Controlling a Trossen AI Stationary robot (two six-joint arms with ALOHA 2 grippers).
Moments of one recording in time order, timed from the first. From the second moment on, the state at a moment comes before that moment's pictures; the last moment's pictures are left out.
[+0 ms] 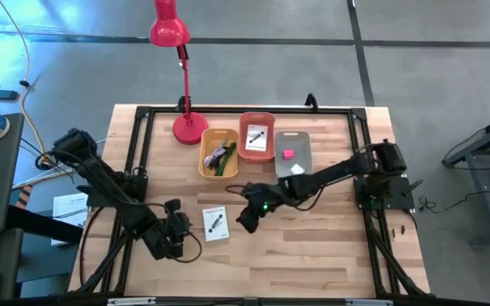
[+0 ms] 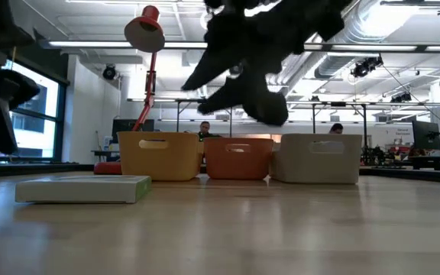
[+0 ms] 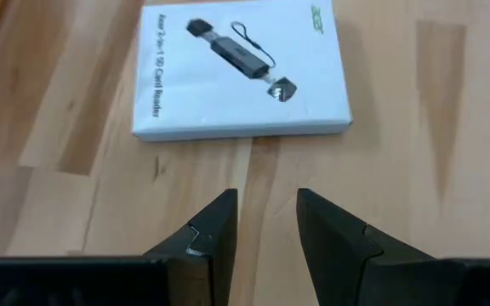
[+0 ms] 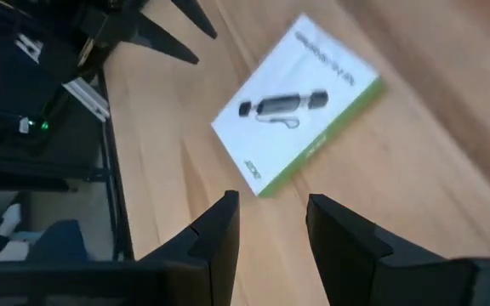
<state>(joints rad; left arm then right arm) -0.71 1.40 0.61 -0.37 -0.53 -0.85 0.18 1.85 1.17 0.00 -0.12 0.88</state>
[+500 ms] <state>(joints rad) -0.59 1.60 0.61 -0.14 -0.46 -0.83 0.17 1.94 1.17 0.09 -0.14 1.11</state>
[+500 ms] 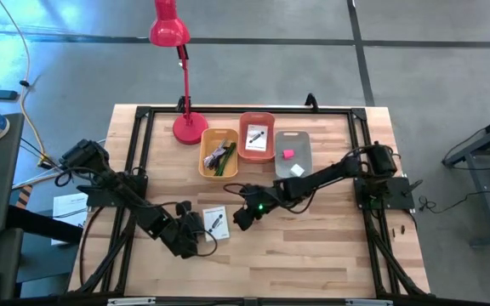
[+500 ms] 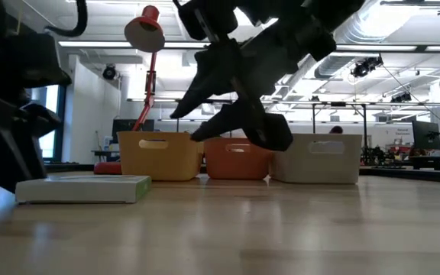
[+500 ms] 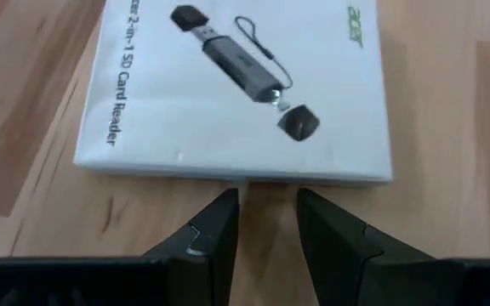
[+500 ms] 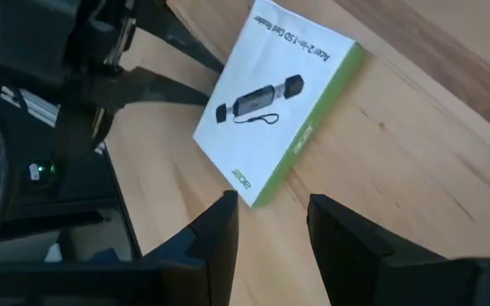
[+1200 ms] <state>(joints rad) -0.49 1.61 0.61 -0.07 -0.43 -0.68 0.17 2.05 1.17 0.16 -0.14 1.25</state>
